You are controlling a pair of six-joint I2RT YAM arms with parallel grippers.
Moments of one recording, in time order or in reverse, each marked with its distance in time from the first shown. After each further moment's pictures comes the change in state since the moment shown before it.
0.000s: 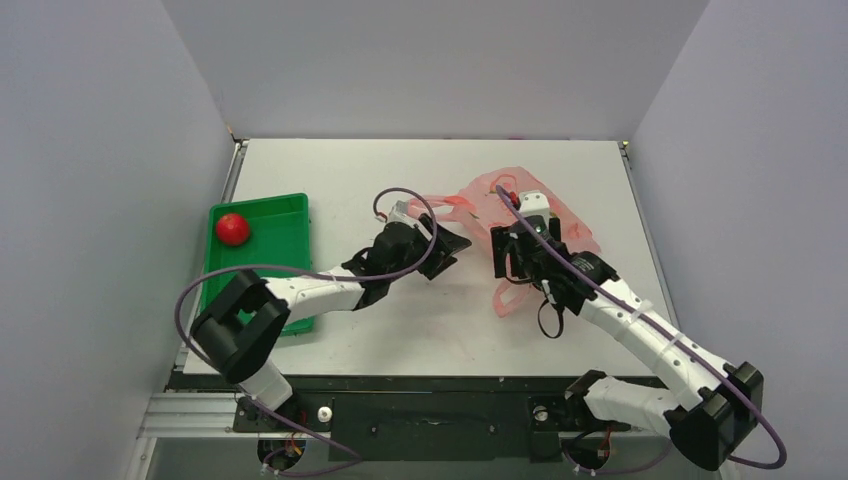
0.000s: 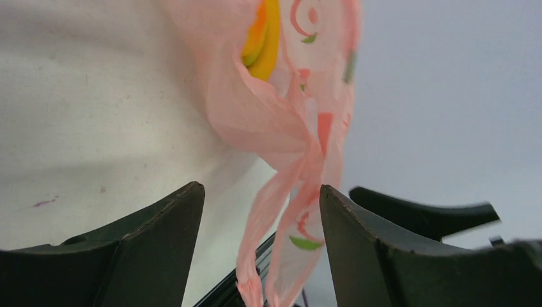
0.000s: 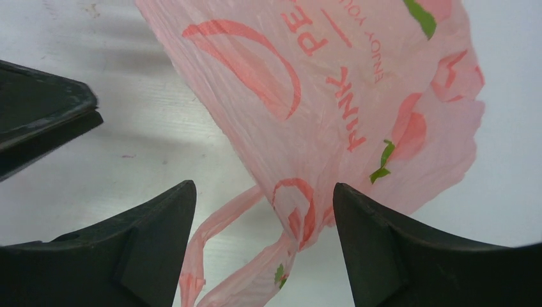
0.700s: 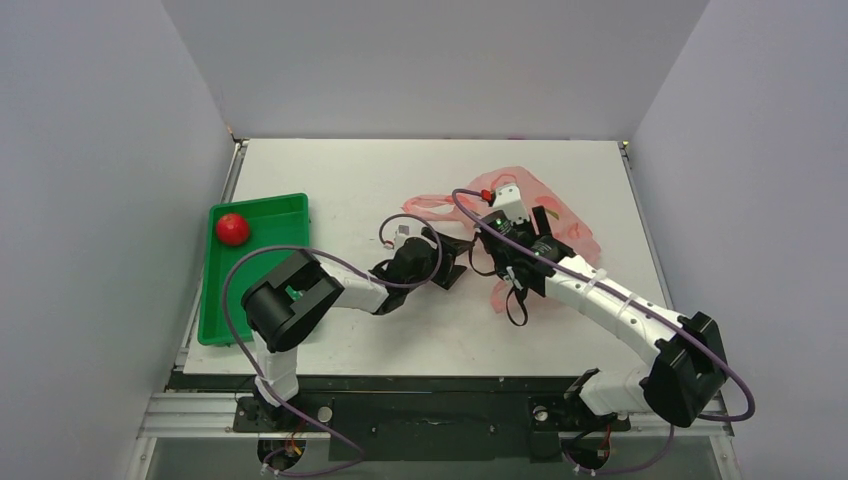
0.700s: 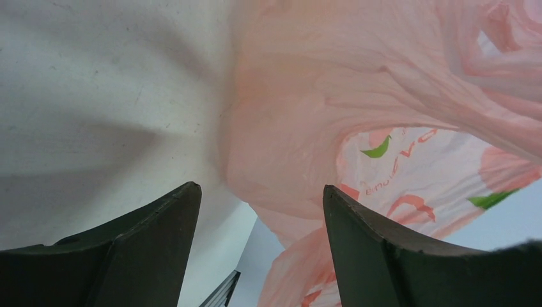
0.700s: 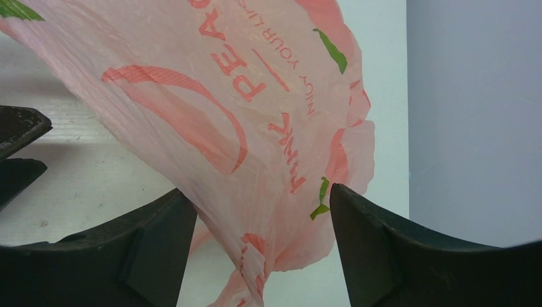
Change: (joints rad) left arm -0.036 0.323 -0.003 0.277 -0.142 -0.413; right arm 0.100 0.262 0.087 0.032 0.438 -0.136
